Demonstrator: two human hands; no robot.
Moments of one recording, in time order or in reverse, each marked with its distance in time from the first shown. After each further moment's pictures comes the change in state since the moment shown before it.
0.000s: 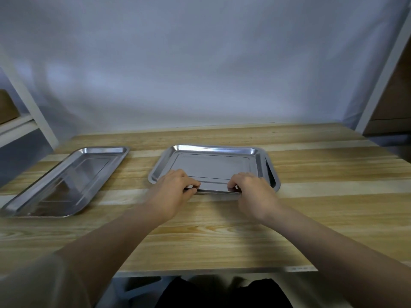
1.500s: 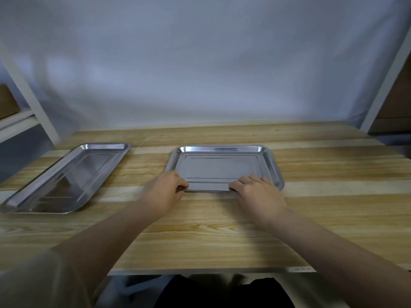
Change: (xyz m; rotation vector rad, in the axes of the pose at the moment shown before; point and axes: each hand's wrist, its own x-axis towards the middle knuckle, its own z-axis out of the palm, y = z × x) left_hand 0.002 -0.018 -0.002 0.114 -0.071 -0.082; right_hand 0.007 0.021 0.027 -0.341 0.041 -0.133
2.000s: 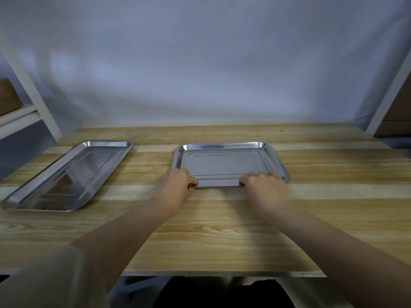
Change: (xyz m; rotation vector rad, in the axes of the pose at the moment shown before) left_hand 0.012 0.010 0.008 -0.019 0.047 0.024; right_hand 0.015 0.002 -0.007 -0.069 -0.023 0.139
